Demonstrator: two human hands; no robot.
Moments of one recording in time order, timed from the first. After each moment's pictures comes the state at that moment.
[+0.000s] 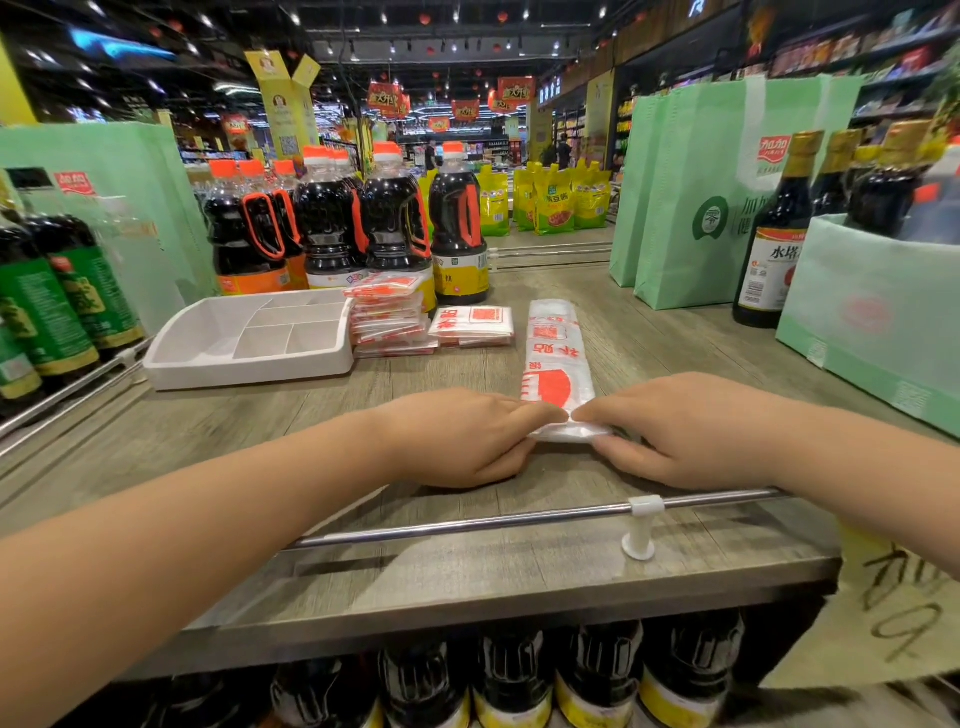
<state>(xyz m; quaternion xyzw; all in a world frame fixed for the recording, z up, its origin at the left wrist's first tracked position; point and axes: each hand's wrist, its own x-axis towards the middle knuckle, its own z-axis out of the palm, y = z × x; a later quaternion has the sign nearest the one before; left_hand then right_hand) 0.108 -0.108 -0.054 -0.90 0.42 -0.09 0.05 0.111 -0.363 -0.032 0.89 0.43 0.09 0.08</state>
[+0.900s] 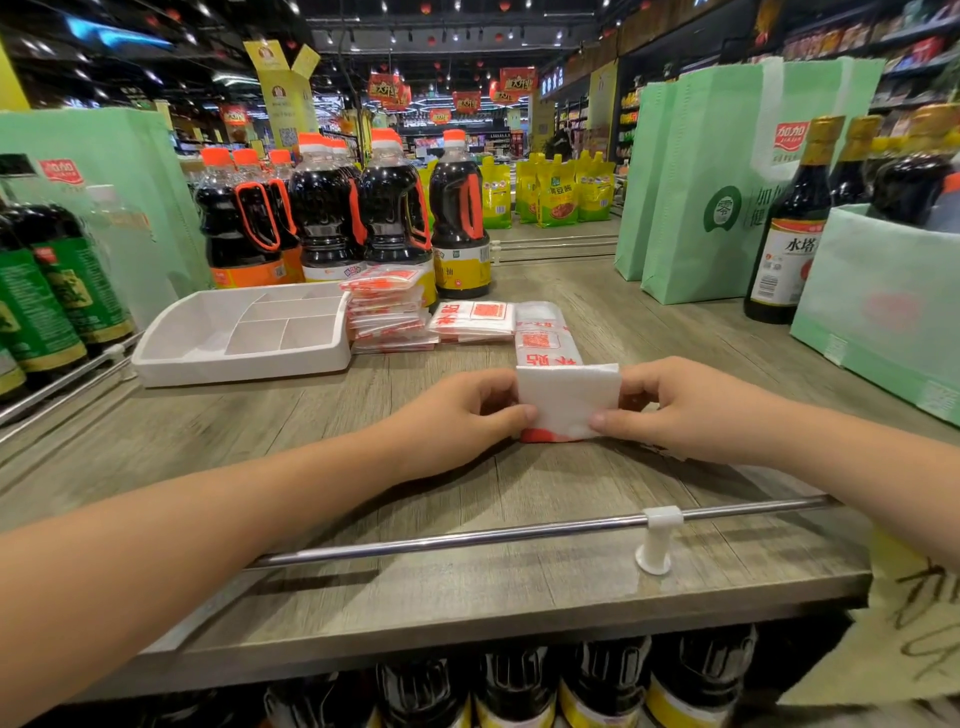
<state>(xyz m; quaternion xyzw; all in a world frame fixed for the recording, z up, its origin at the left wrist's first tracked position) 0.114 -0.106 -0.067 -0.88 0.20 0.01 -0.42 0.130 -0.355 -0.038 0.92 0.27 -0.05 -0.29</state>
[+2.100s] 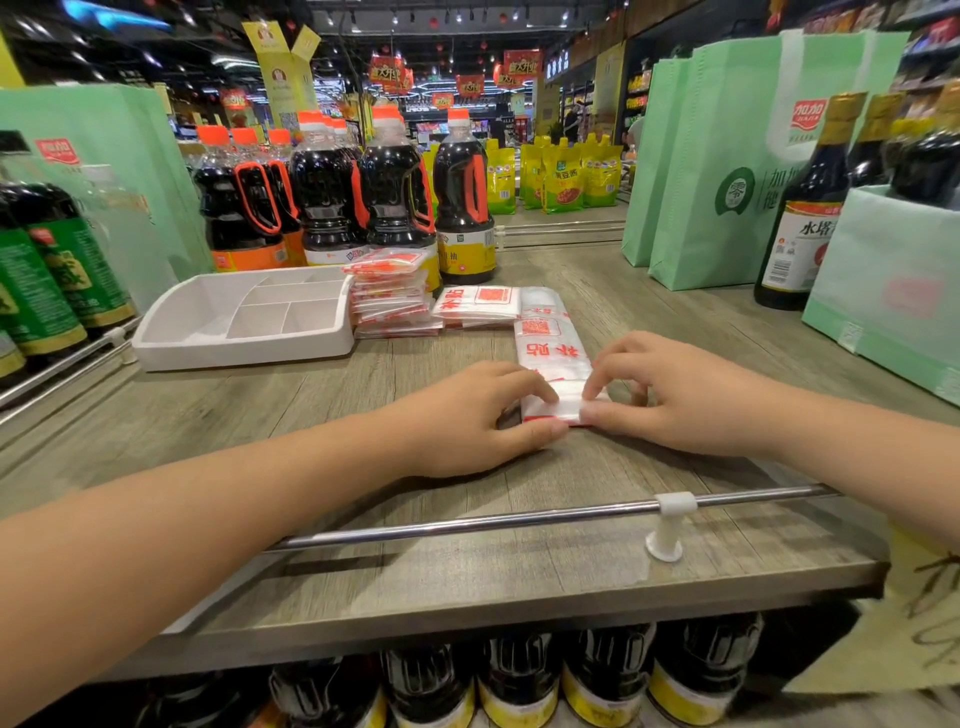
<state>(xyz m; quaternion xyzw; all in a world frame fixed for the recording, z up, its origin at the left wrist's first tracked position) 0.117 -0.103 -0.070 -0.94 0.31 -0.09 -0.13 0.142 -0.351 -0.048 0.93 0.33 0.03 -0.14</state>
